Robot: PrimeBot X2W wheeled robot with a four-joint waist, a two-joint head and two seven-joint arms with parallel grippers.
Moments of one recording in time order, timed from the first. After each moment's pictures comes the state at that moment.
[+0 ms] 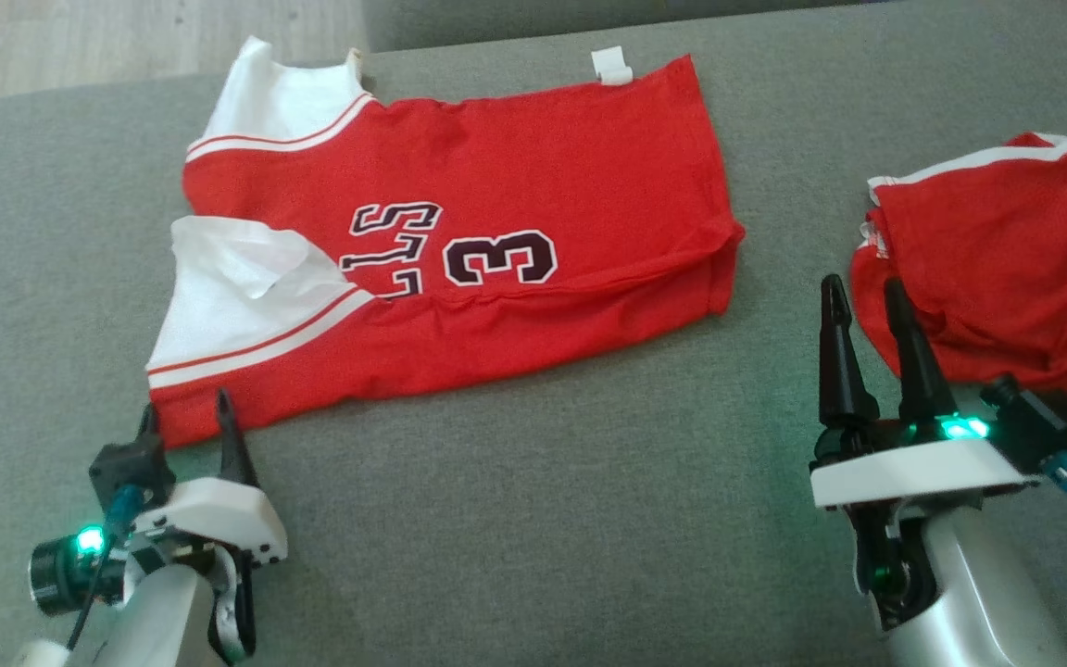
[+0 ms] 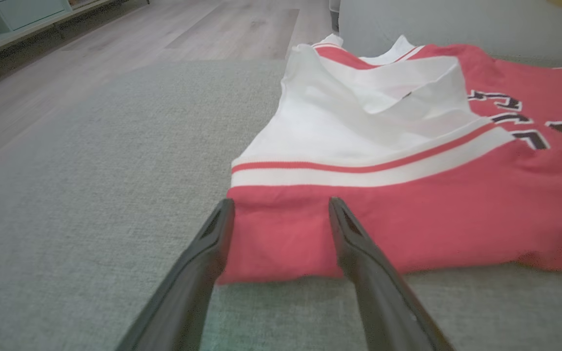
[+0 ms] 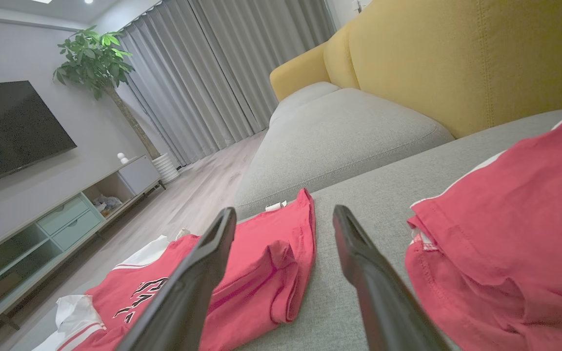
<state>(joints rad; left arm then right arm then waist) -0.27 0.17 -0.19 0.59 -0.37 0.20 -0.12 -0.17 -0.05 0.14 0.24 0.46 0.13 -0.26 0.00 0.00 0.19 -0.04</state>
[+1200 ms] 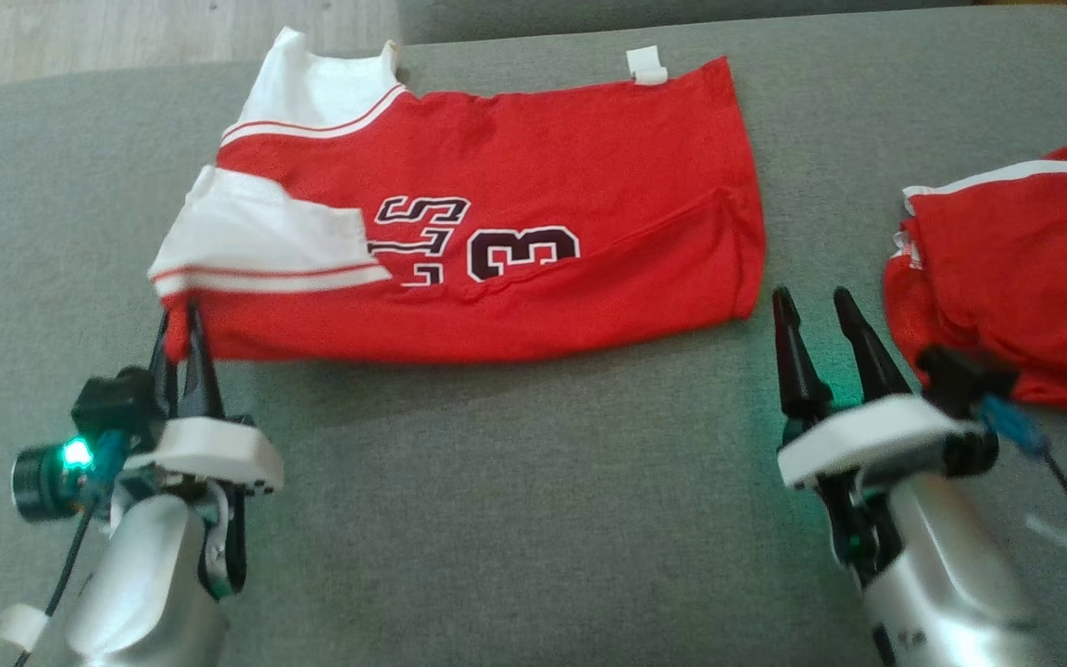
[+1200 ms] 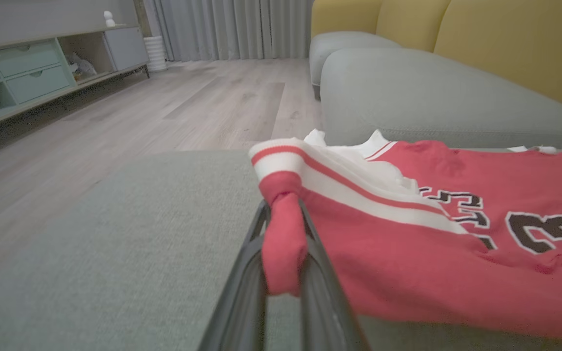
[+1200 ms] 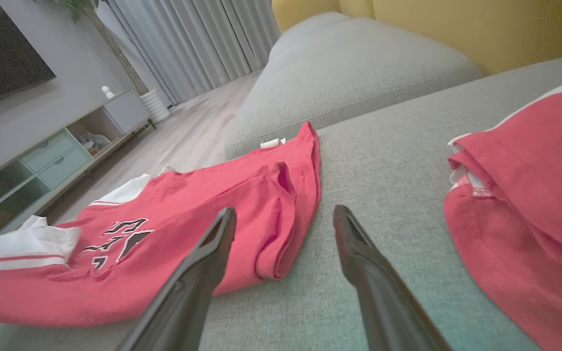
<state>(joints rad) -0.37 0.21 -0.23 0.55 -0.35 0.17 -0.21 -0.32 -0.05 0.17 0.54 0.41 0.13 -0.21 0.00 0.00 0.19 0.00</state>
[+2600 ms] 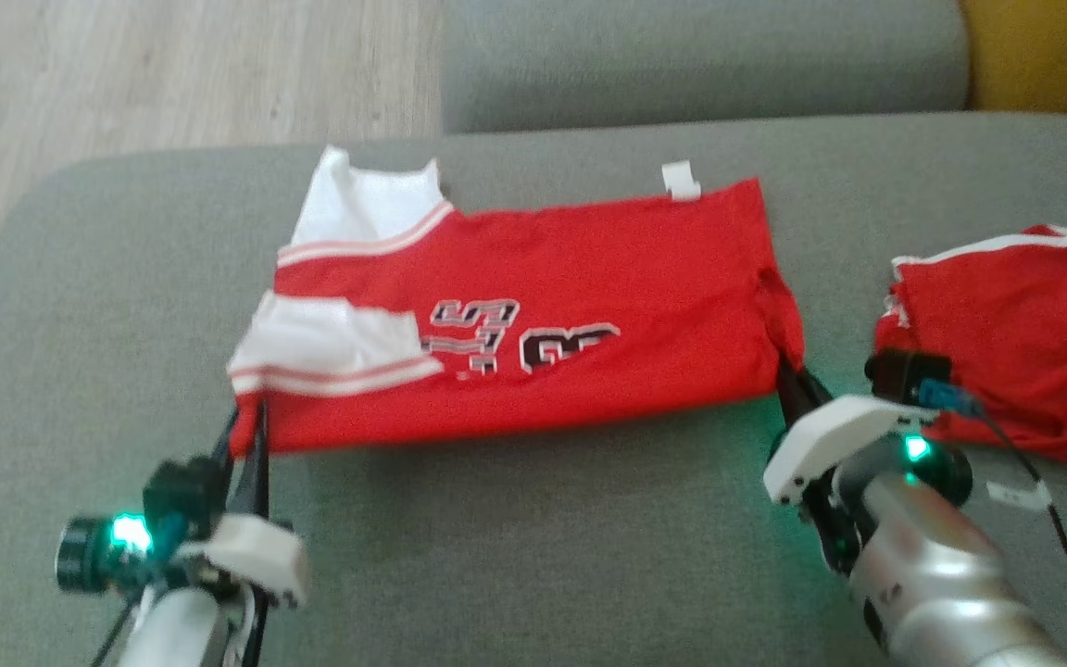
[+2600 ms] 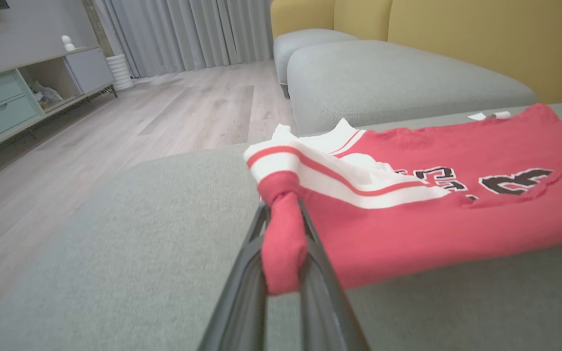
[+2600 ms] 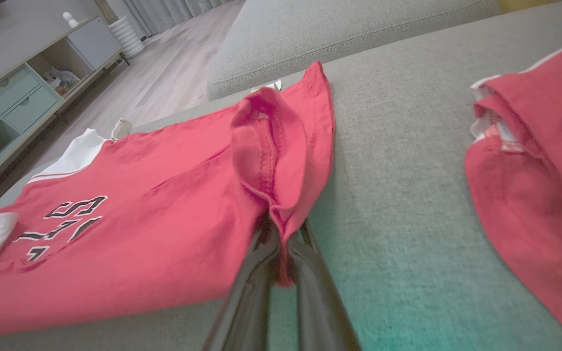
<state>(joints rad) -0.24 0.26 -0.35 0.49 -0.31 0.13 -0.17 -0.61 -0.06 0.37 1.19 0.57 0.13 -0.23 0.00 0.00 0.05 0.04</state>
